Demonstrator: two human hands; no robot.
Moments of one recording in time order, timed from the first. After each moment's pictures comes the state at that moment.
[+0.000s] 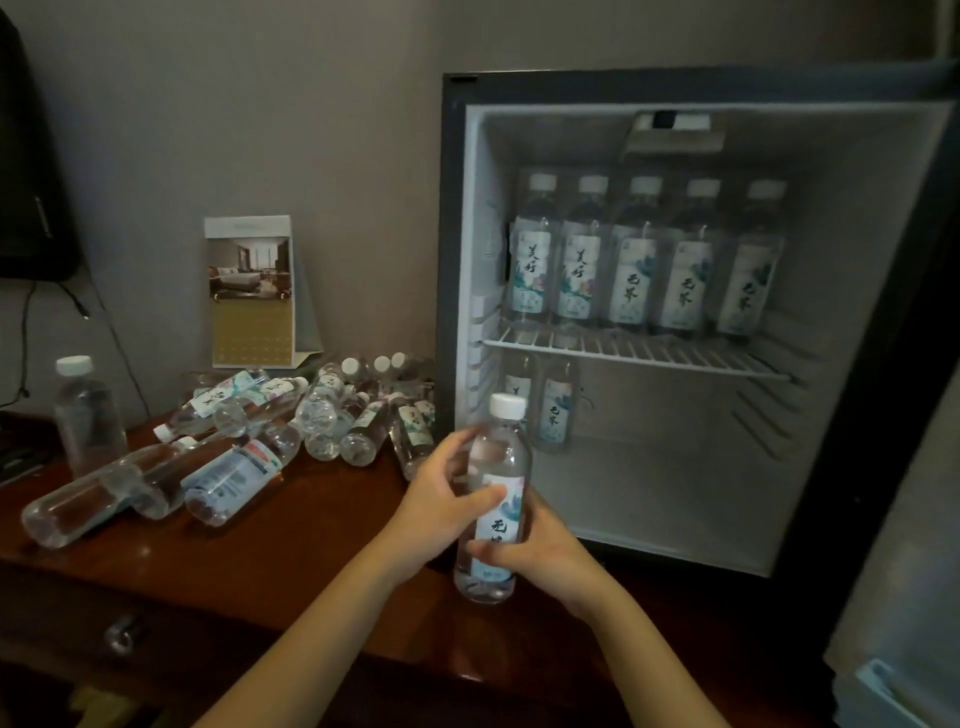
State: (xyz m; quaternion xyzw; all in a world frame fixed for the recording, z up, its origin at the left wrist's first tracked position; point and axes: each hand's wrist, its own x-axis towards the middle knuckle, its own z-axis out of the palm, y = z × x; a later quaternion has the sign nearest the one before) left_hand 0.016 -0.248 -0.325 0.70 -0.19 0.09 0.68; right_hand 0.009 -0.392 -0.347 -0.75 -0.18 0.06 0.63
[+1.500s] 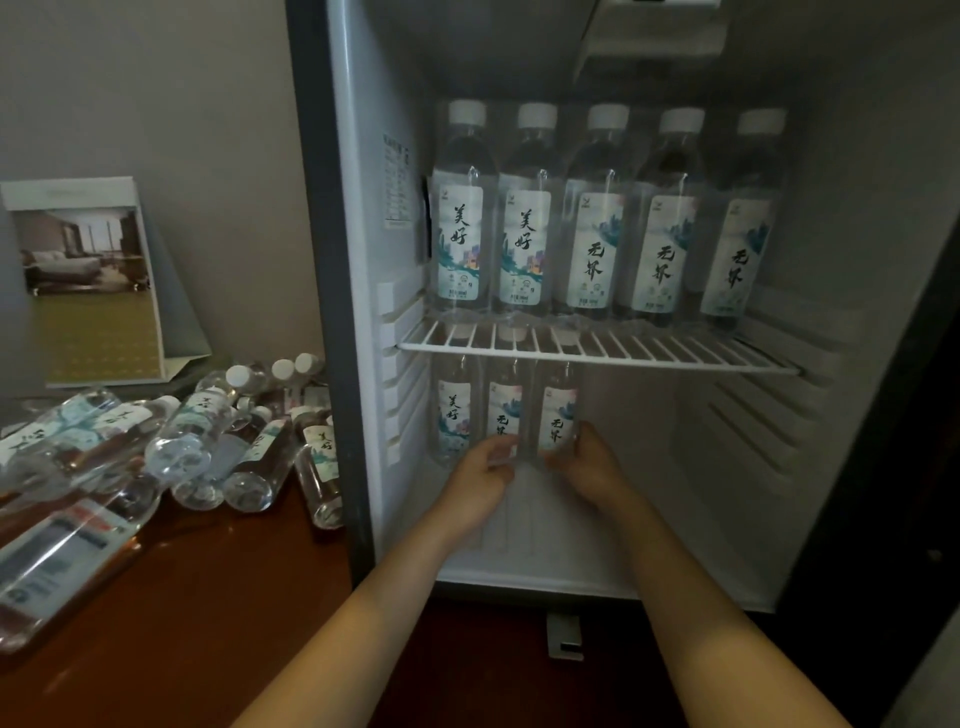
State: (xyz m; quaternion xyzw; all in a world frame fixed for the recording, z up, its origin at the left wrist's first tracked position) left_hand 0.166 -0.341 -0.351 0.77 -0.15 -0.01 0.62; right_hand 0.188 -0.495 -0.352 -0.84 0.01 -0.15 0.53
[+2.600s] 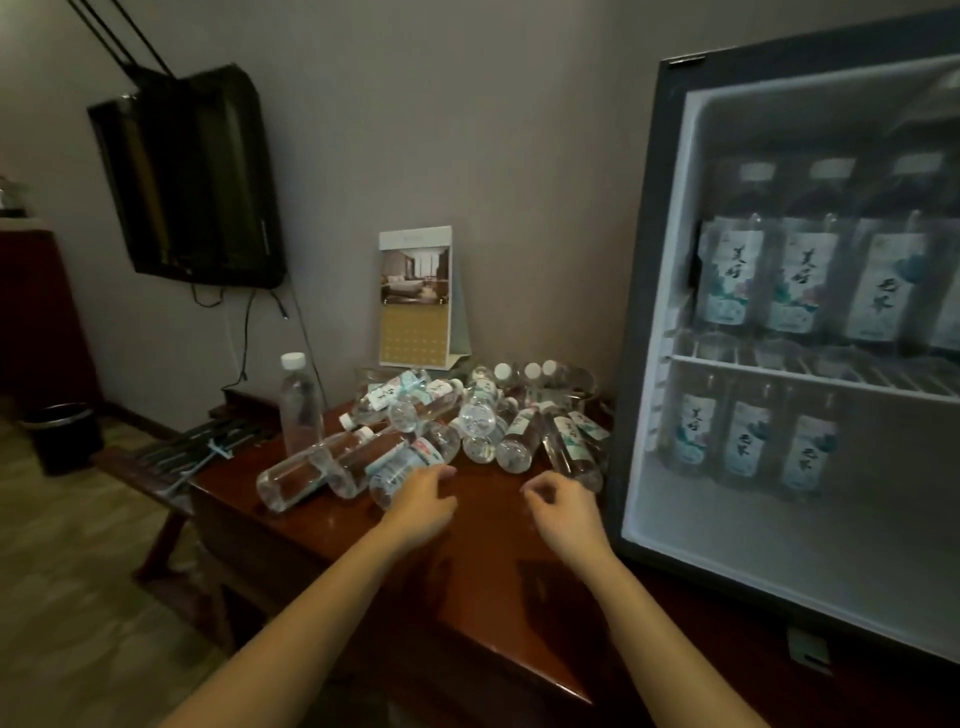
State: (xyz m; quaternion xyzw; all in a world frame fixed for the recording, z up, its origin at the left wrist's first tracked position) left_hand 0.054 -0.059 -0.364 0.93 0.11 0.10 0.35; right_hand 0.084 -0.239 -0.363 -0.86 -0.17 -0.04 0.48
